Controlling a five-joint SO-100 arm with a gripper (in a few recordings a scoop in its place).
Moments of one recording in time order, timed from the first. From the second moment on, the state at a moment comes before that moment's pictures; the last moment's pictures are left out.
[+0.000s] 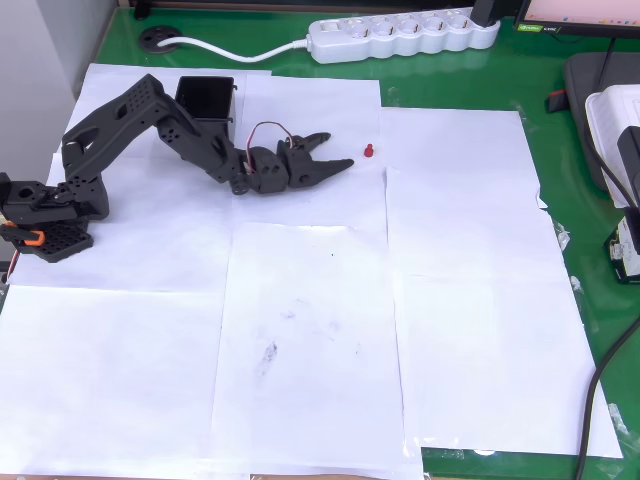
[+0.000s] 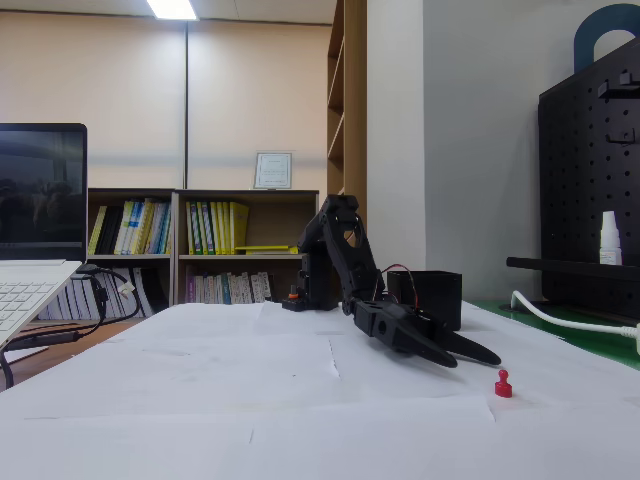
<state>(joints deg) -14.6 146.2 94.0 -45.8 -95.9</state>
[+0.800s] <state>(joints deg) -13.7 145.4 106.3 -25.9 -84.5</state>
